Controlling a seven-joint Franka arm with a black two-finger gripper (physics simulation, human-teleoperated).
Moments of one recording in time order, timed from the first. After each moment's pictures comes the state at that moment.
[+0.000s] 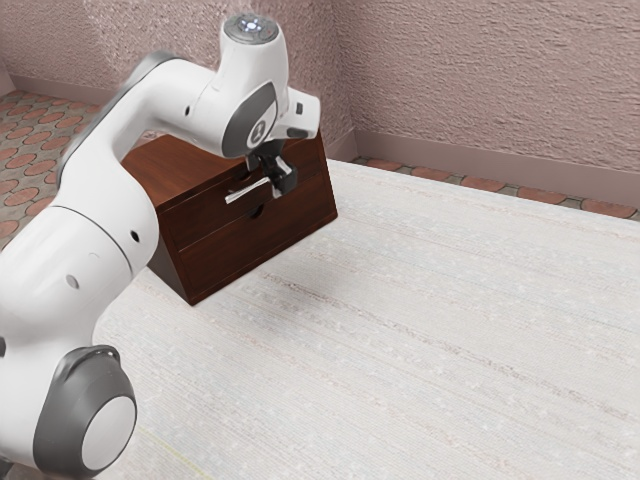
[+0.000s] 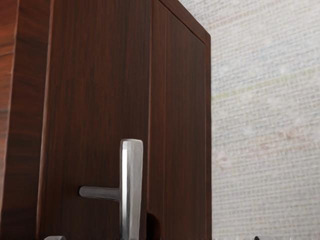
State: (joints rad) arm 0.05 0.73 0.25 -0.78 0.23 1.82 0.41
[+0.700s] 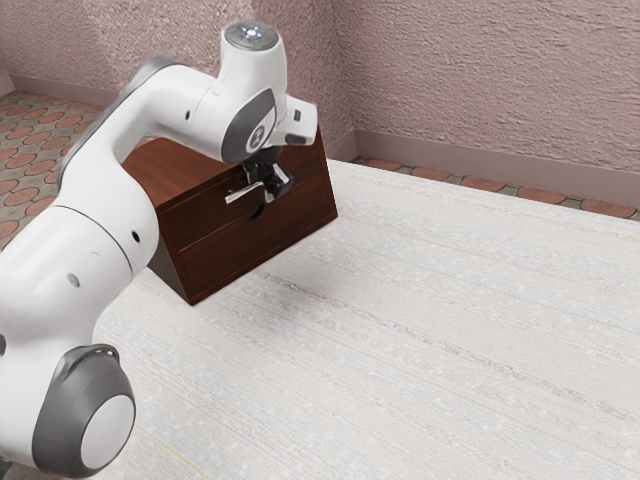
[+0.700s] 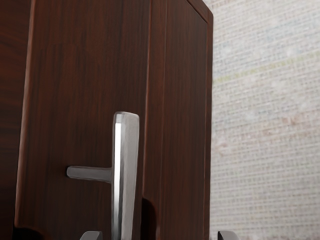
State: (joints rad) arm 0.05 0.72 0.25 -0.80 0.23 1.81 0.39
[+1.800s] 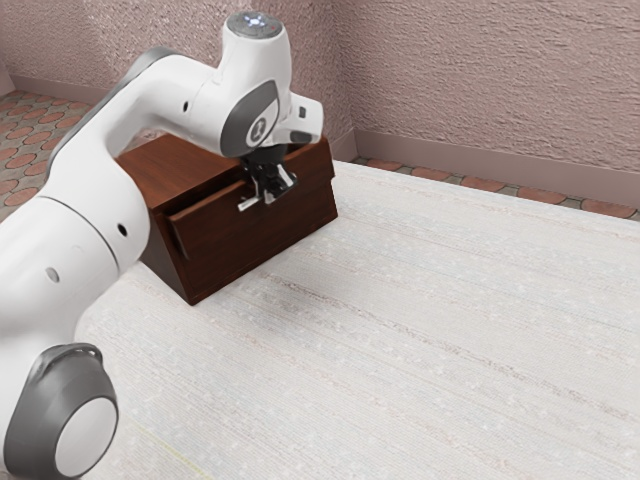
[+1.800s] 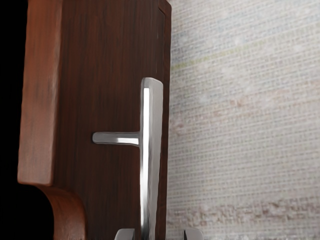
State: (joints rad) arm 0.00 0.63 0.26 -0.90 0.23 1.77 0.37
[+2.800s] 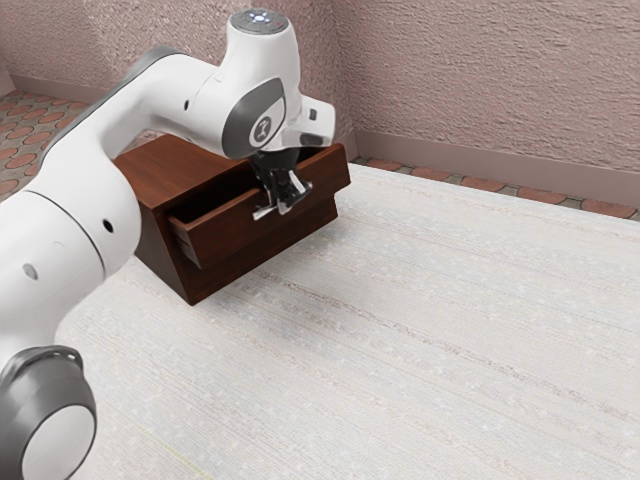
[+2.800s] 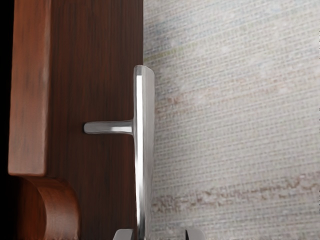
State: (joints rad) arm -0.06 0.54 0.26 -1.03 0.19 1.77 0.36
